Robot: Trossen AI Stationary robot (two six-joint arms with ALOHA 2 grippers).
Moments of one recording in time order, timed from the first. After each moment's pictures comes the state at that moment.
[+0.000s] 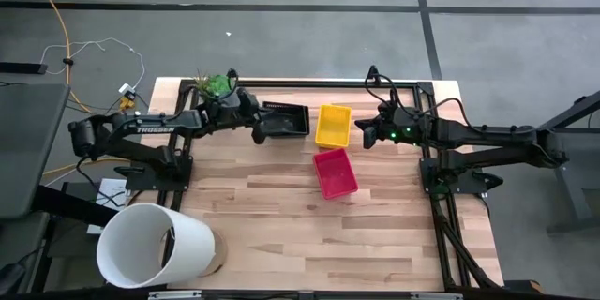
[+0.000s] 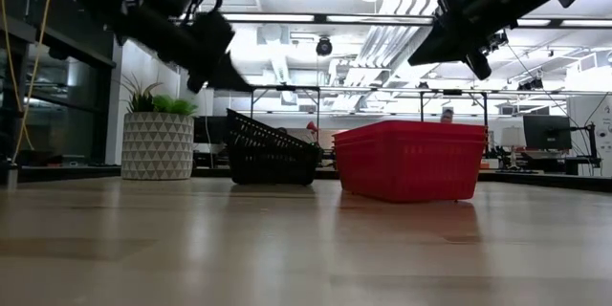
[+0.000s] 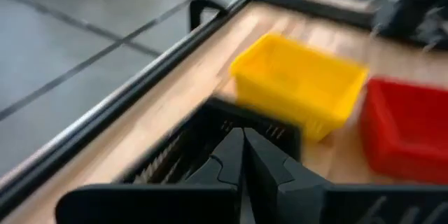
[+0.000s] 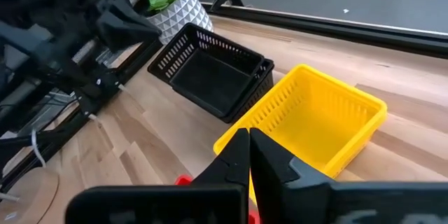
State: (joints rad) left arm 0.55 1.23 0.56 0.25 -0.02 -0.06; right arm -0.21 0.90 0.57 -0.11 0.24 0.65
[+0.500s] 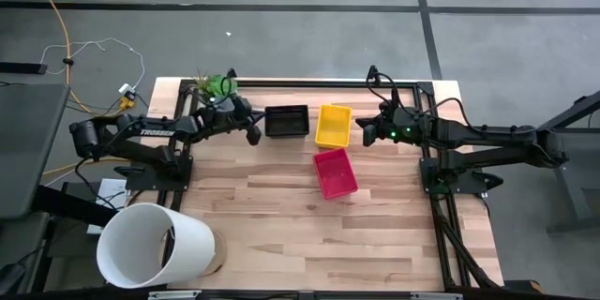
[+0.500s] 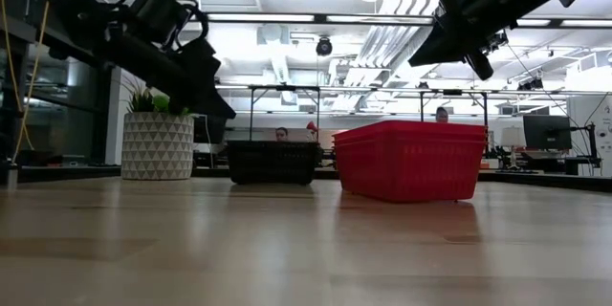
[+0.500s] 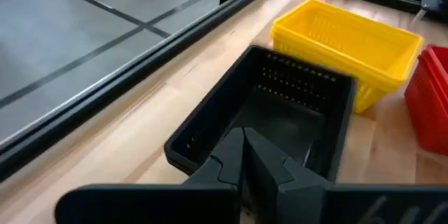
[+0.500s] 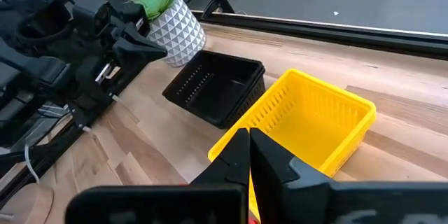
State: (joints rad) left arm 0.62 1.24 0.38 0.42 -0.04 -0.08; right arm -0.21 0.90 0.57 -0.11 0.28 0.68
